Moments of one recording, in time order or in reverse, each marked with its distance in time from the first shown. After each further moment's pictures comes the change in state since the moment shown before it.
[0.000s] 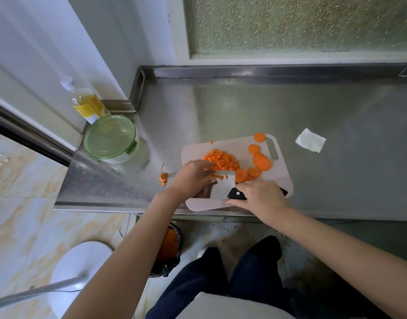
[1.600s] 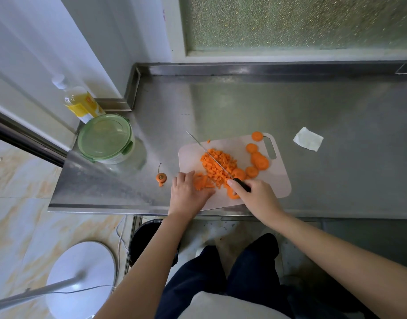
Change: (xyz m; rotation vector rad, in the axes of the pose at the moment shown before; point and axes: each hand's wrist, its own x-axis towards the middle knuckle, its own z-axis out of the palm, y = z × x) left_hand -0.020 -0.025 0.052 0.115 0.285 -0.301; right_hand -0.003 -0.007 0.005 0.798 -0.184 0.655
